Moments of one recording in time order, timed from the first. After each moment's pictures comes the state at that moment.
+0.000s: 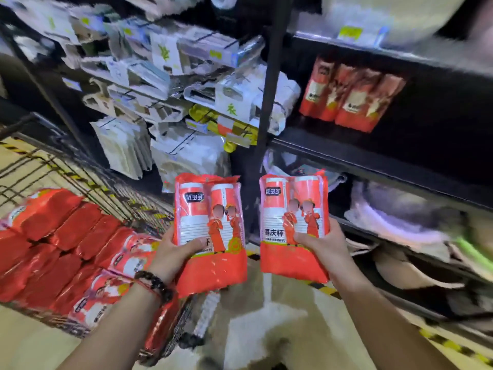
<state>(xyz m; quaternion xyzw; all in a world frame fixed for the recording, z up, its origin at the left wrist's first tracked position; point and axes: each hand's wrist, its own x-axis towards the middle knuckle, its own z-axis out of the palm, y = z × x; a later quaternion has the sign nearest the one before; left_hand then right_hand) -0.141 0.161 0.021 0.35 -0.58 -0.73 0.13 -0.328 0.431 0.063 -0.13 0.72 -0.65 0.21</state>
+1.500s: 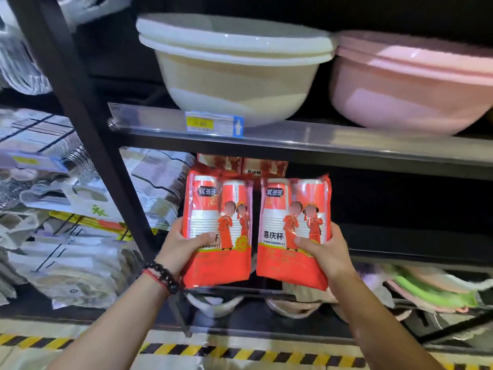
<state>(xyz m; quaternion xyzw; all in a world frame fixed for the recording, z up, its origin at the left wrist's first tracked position) -0.567 0.210 0.080 0.17 -0.64 -0.74 0.04 -0.615 0.520 0.106 0.00 0.72 -0.70 0.03</state>
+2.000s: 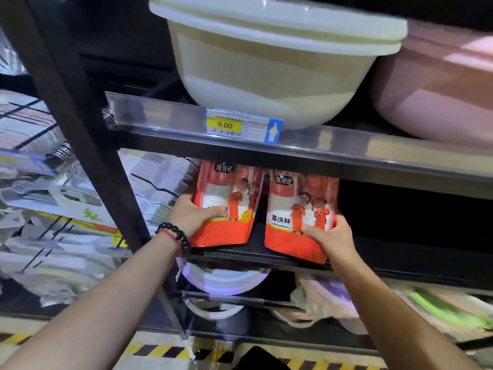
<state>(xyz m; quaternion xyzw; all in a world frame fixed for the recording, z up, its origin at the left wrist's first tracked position) -0.678 0.156 0.075 0.23 -0.76 -0.60 0.05 -0.716 0.490 0.067 0.05 0.74 -0.67 0.01</state>
